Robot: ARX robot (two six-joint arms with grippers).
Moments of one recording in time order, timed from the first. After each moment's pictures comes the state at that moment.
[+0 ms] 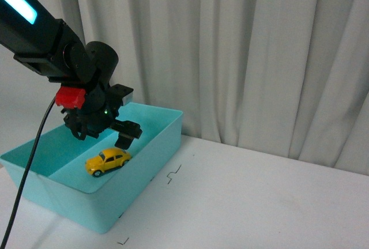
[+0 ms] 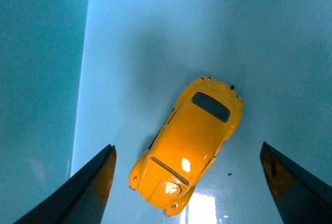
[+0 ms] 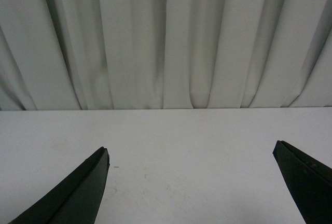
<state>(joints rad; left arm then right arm) 0.25 2.12 1.40 -0.27 -0.16 0.22 -0.01 0.00 0.01 0.00 0.00 -0.01</state>
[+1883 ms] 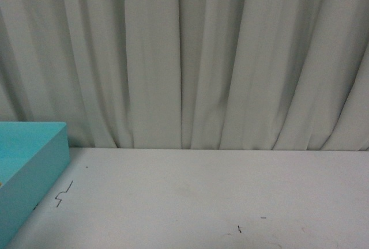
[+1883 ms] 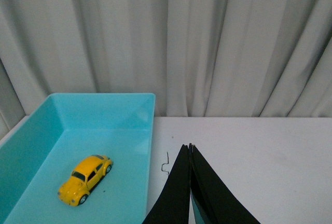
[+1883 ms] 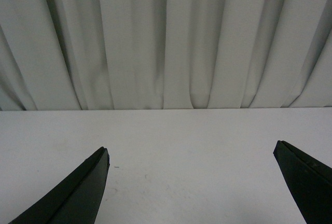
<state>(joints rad) 0.00 0.69 0.08 0.60 0.00 0.00 -0.01 0.00 0.01 0.00 0.00 -0.01</state>
